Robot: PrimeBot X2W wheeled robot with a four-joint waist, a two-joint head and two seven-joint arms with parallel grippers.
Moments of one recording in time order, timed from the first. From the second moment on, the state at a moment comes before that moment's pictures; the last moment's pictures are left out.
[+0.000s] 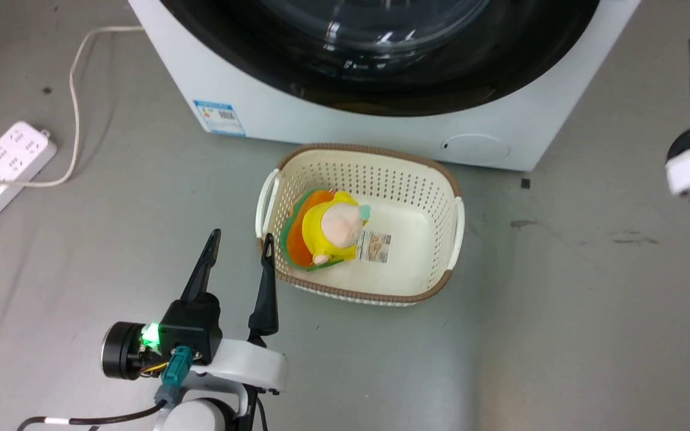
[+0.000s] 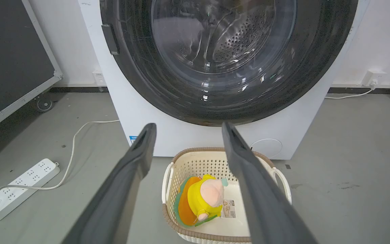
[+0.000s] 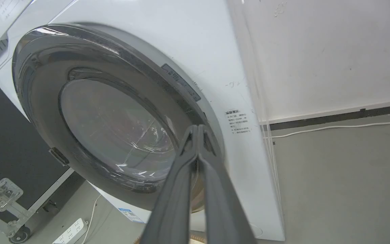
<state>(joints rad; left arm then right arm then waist) -0.13 0.05 -0.19 -0.03 -0.05 0.10 -0.14 -0.64 -0.20 -0.12 0.22 0.51 0.13 0.08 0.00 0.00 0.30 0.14</state>
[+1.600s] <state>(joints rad) -0.26 0.05 -0.37 -0.04 -0.10 0.19 -0.24 -1.59 -0.37 -0.49 1.15 0.93 0.13 0.78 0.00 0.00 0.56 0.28</state>
